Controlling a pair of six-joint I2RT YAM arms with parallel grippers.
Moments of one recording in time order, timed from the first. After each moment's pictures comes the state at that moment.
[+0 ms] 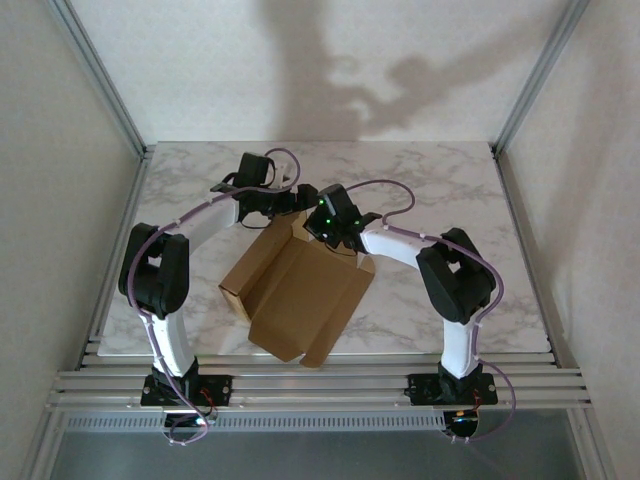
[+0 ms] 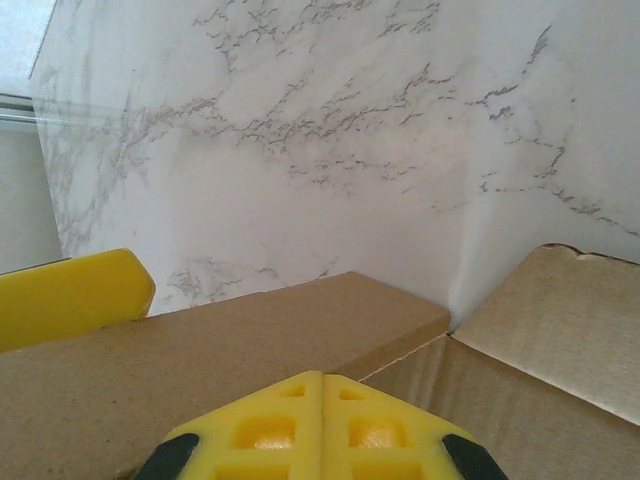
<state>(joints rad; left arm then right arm) -0.33 1.89 1.39 -0.31 0.56 -0.53 0.70 1.93 1.28 -0.10 -0.10 1.15</state>
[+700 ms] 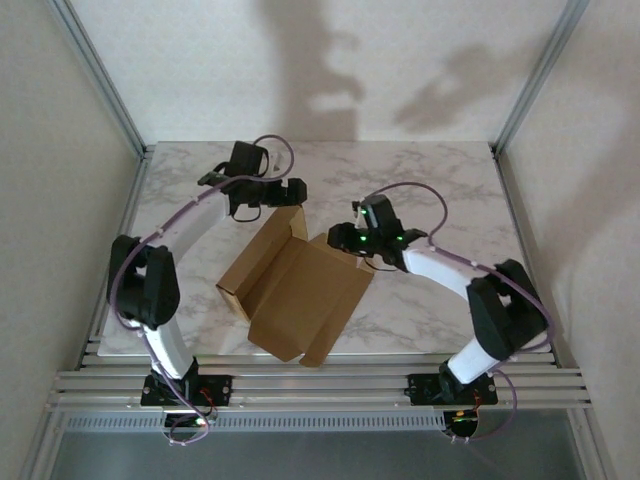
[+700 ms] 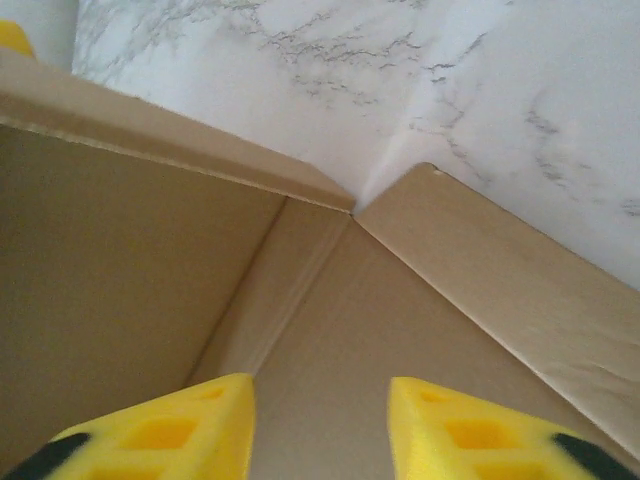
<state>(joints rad) -0.33 1.77 1.48 -0.54 0.27 -0.36 0.57 1.55 0.93 -0.11 -0.32 0.68</state>
